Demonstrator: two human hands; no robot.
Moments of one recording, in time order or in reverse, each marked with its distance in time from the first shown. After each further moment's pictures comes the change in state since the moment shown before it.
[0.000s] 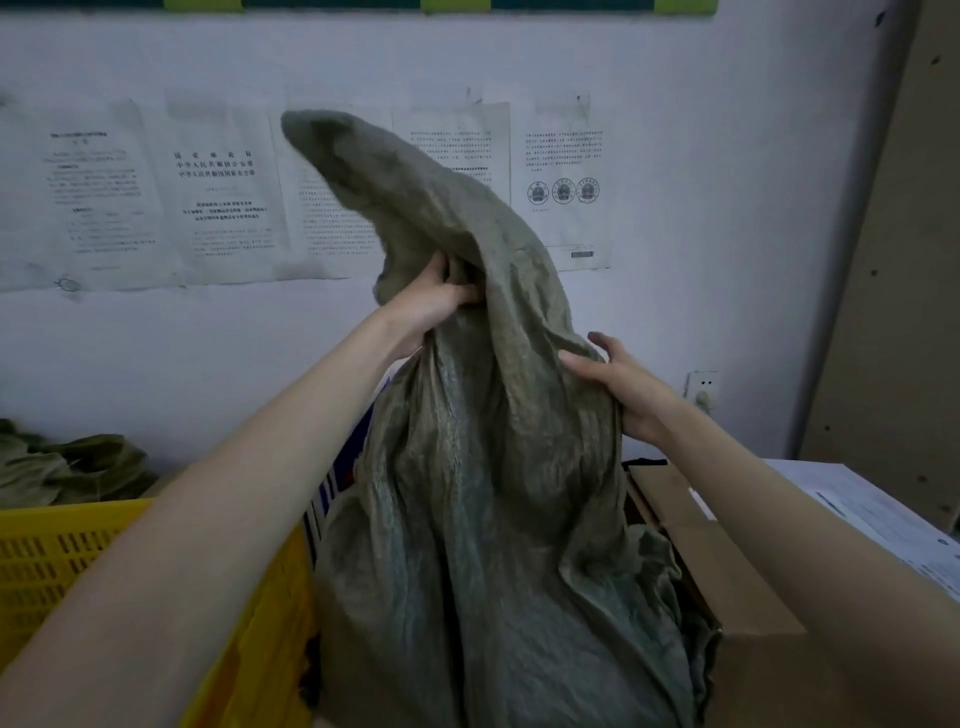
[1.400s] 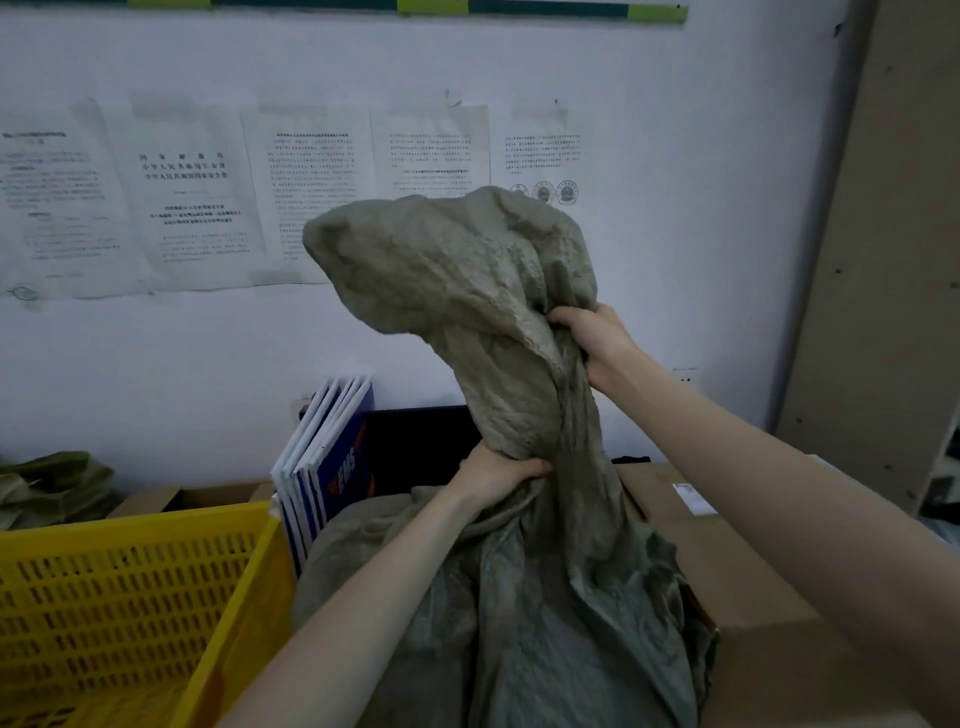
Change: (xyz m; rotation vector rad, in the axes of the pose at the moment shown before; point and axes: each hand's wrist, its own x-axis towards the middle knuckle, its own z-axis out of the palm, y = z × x) left_hand -0.058 -0.152 0.084 0.114 -0.147 -0.246; right_hand 0.018 -0.038 0.035 0.192 0.238 -0.159
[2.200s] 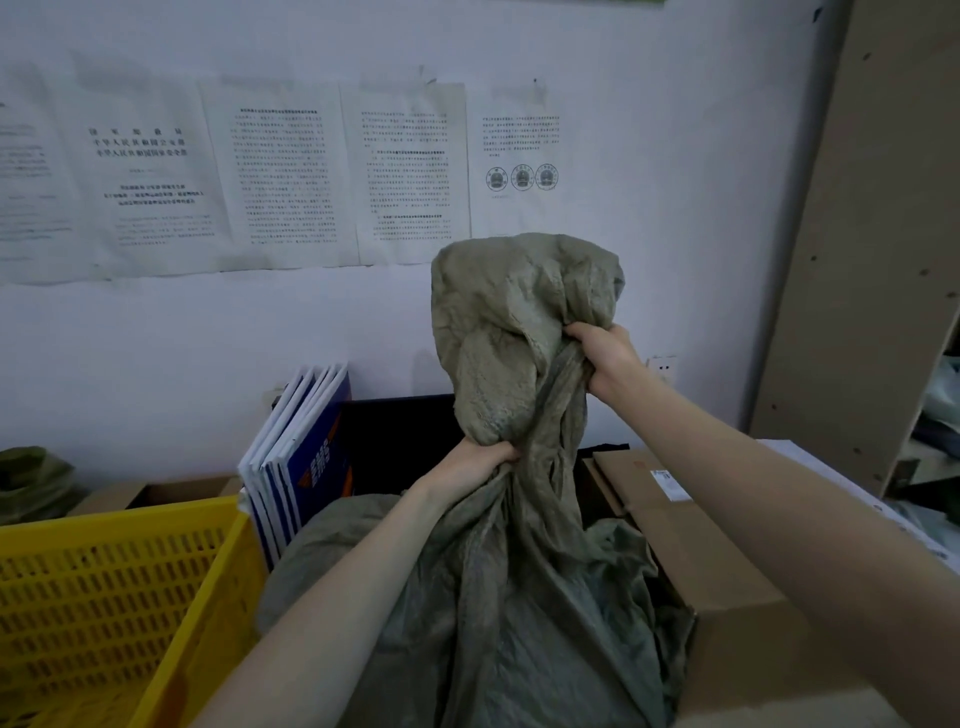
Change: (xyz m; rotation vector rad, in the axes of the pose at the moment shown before) left_hand -0.006 0.014 0.005 -0.251 -0.172 -0.005; right_hand 0.022 0.026 -0.047 -0.037 0.198 0.079
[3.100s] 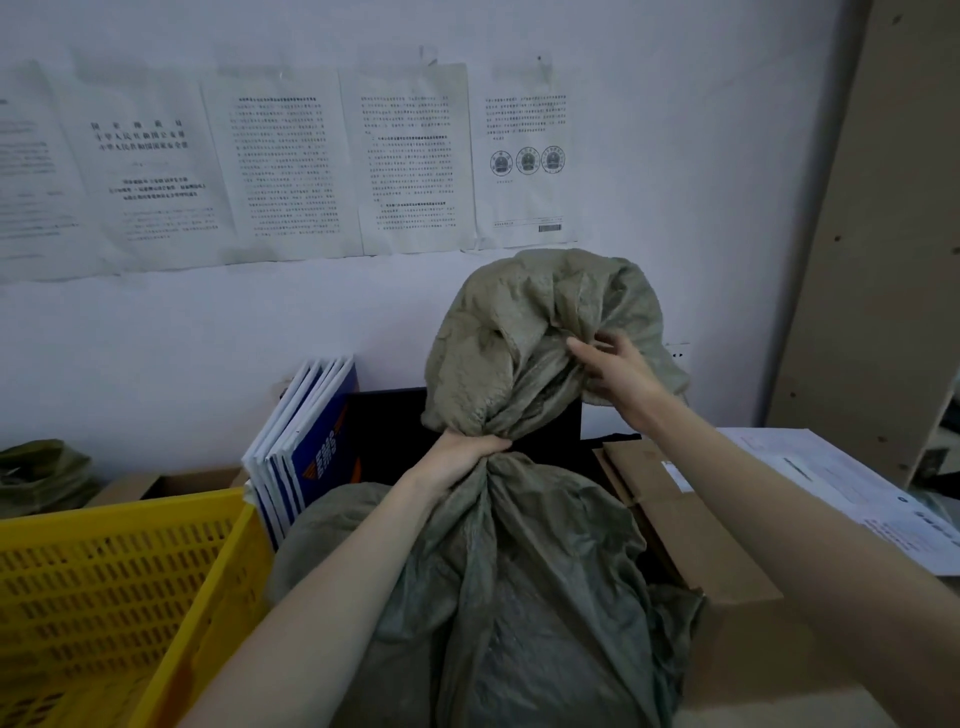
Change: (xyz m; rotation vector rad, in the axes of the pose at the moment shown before) left_hand 0.013 -0.018 -0.017 -0.197 0.085 -0.066; right_hand 0.016 0.040 -0.041 -0.232 -0.175 -0.108
